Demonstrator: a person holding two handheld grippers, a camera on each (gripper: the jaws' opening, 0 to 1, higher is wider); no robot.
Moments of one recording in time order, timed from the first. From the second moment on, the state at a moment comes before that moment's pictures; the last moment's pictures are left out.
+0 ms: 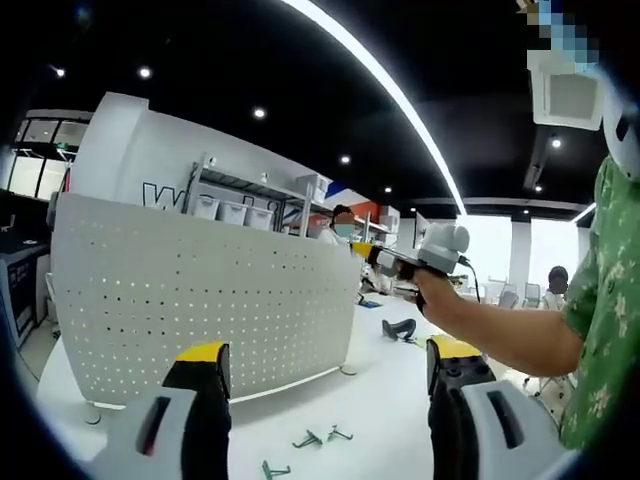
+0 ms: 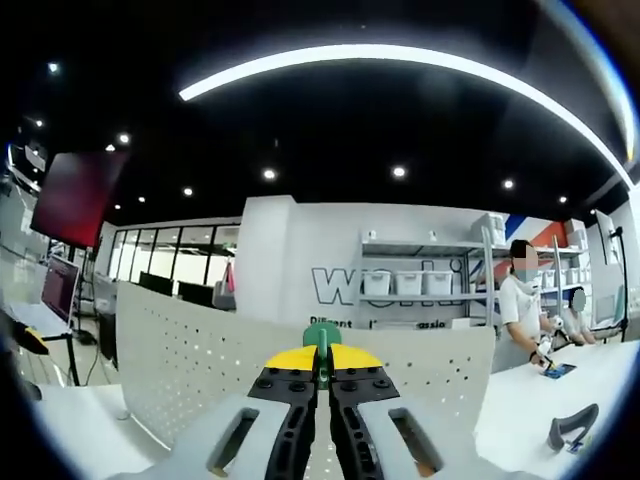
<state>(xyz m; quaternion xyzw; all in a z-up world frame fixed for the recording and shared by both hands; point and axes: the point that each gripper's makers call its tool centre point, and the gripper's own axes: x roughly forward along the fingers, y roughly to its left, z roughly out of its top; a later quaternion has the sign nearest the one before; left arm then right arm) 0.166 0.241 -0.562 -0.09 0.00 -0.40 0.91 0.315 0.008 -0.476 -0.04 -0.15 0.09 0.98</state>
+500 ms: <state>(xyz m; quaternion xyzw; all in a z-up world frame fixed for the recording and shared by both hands) 0.197 0.235 -0.566 -0.06 -0.01 -0.40 0.92 0.352 0.002 -0.483 -0.03 -0.16 0.08 0.98</state>
